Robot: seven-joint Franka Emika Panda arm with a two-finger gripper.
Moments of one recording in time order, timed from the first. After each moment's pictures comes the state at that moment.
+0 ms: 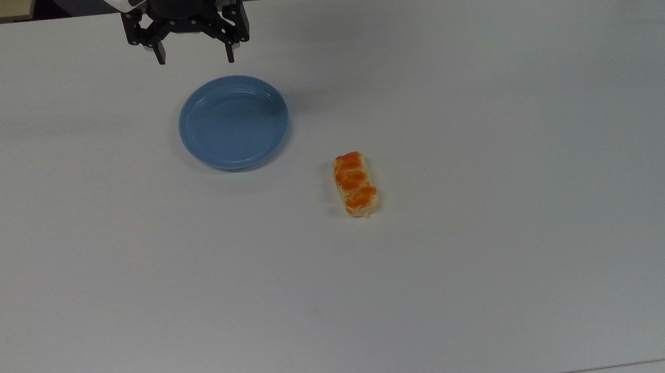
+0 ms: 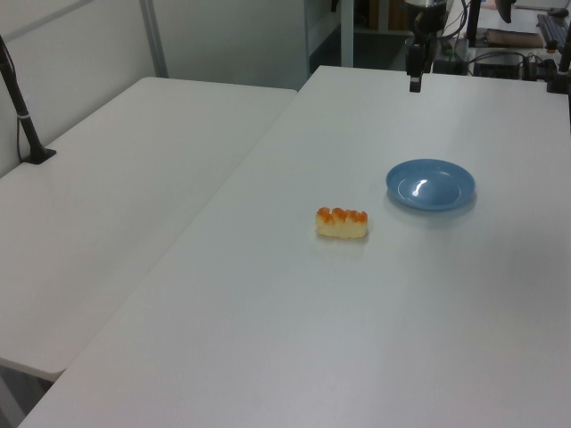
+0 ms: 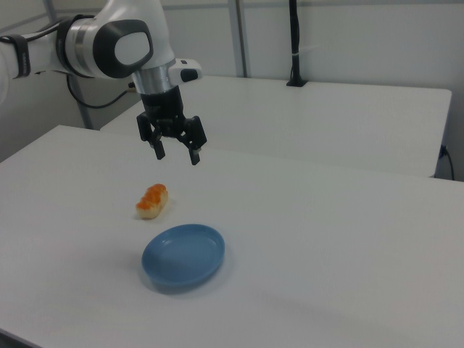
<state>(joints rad) -0.02 0.07 -0.09 -1.68 -0.06 1.77 -0.12</state>
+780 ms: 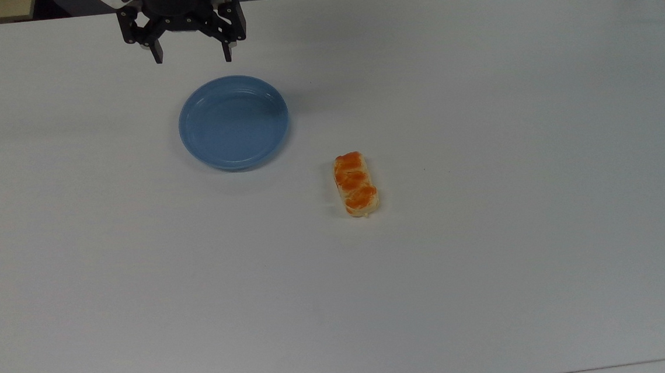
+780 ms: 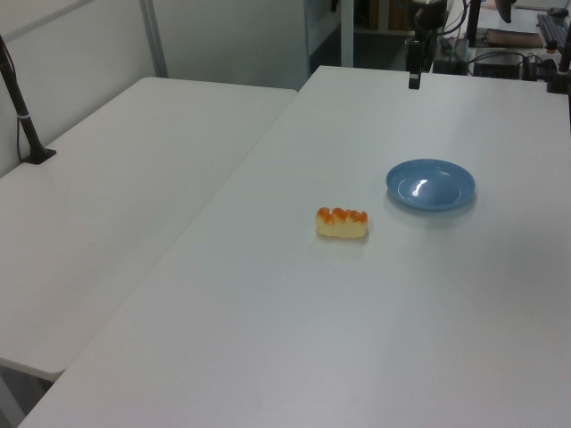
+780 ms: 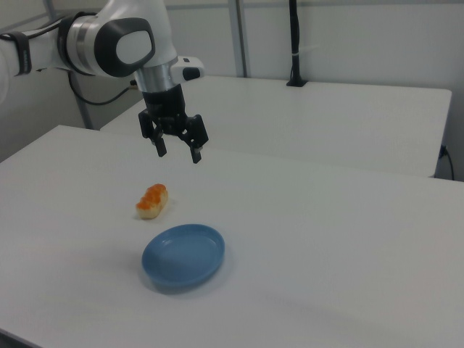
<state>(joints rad) -0.01 0.07 -0.12 -1.67 -0.03 1.77 -0.12</state>
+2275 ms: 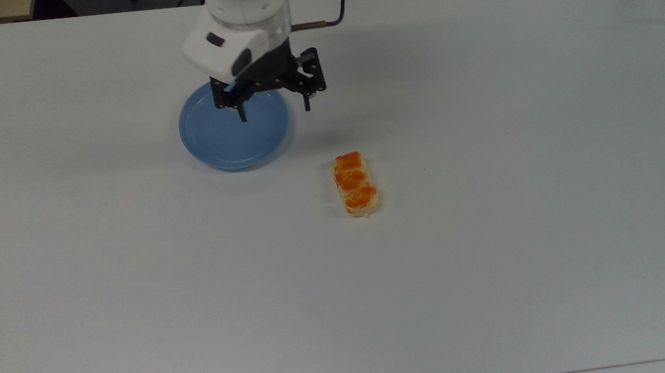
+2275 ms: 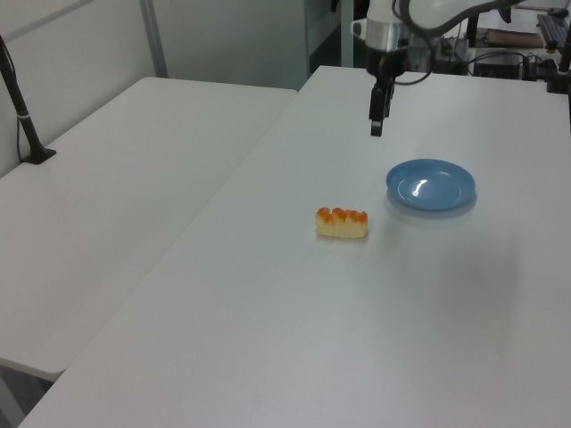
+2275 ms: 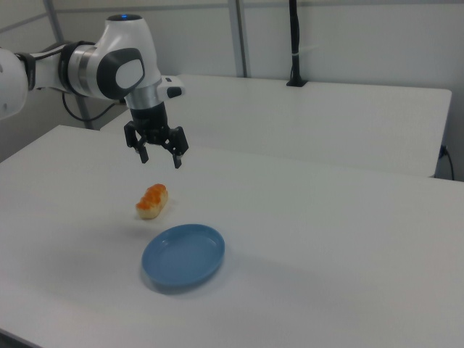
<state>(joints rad) 0.15 0.22 -0.13 -1.66 0.05 1.92 -0.12</state>
